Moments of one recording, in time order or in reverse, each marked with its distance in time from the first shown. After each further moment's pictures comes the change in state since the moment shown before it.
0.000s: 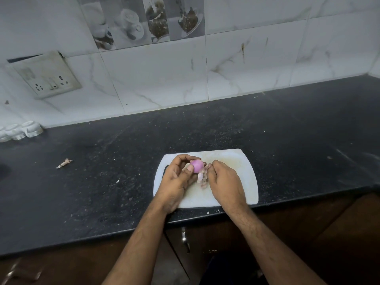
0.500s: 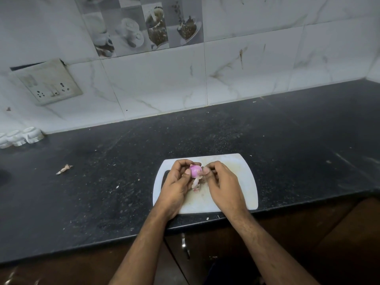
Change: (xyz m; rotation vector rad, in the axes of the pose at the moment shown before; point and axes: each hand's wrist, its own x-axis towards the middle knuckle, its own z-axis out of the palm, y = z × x) left_hand 0.001 0.000 0.006 0.093 0.052 -0.032; right_hand -0.001 0.004 -0.003 0.248 0.004 -0.069
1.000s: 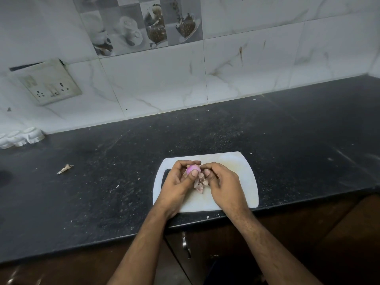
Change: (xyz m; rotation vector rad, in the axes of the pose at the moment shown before) left_hand -0.003 0.000 -0.001 0.064 -0.035 0.050; right_hand -0.004 0.000 -0.003 0.105 -0.007 -0.050
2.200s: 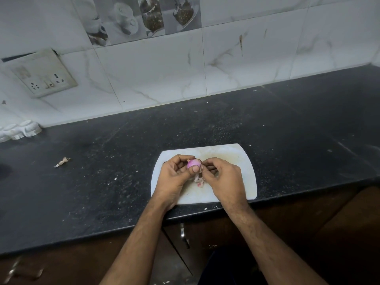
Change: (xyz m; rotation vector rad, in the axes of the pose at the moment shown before) left_hand 0.001 0.000 0.002 -0.021 0.060 0.002; right_hand -0.004 -0.002 -0.001 -0.051 0.065 0.084
